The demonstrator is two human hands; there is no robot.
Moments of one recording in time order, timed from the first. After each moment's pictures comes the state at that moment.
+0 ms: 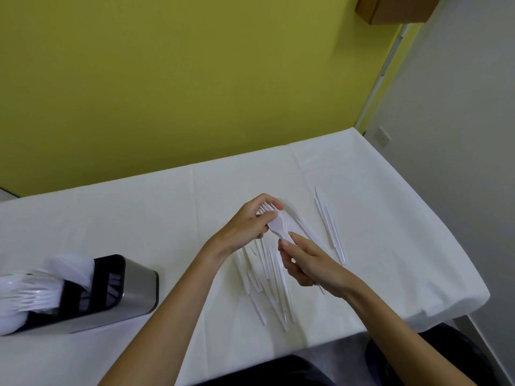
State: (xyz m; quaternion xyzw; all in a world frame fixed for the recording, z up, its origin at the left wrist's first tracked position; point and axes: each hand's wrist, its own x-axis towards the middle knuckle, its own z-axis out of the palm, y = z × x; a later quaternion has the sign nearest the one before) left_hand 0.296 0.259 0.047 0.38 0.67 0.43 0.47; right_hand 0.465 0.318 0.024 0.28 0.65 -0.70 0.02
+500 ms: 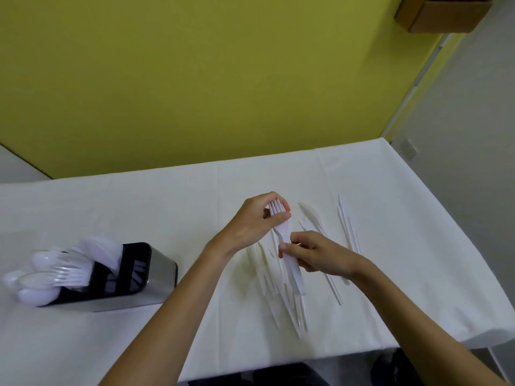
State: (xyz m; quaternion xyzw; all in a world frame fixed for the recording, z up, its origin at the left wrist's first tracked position) left_hand 0.273 0.244 0.053 0.42 0.70 0.43 0.38; right_hand 0.424 0.333 0.045 0.23 0.75 -0.61 0.11
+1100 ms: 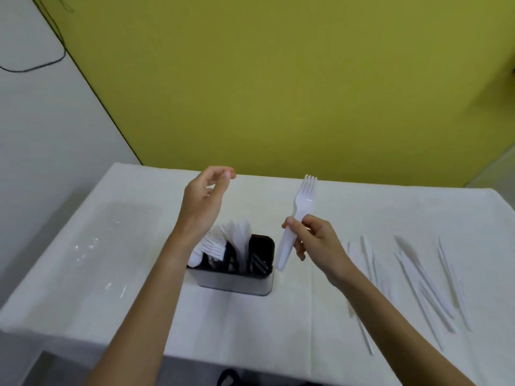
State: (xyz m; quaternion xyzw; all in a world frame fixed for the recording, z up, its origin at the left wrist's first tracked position) left_hand 0.131 0.027 0.126 0.23 0.78 0.58 0.08; right_hand 0.280 0.179 0.085 0.22 0.71 -0.66 -0.10
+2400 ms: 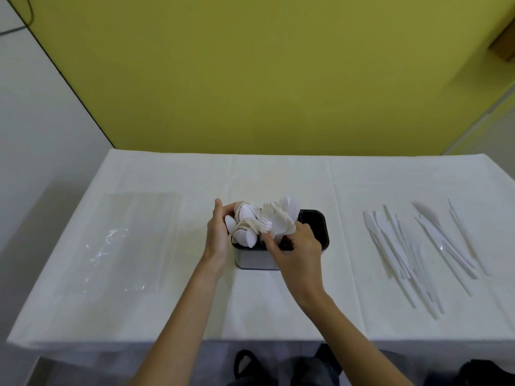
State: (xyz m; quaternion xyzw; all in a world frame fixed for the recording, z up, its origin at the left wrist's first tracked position) left_hand 0.107 -0.060 0.024 0.02 0.66 0.69 0.30; right_hand 0.232 0.016 0.021 0.30 0.83 -0.36 -0.31
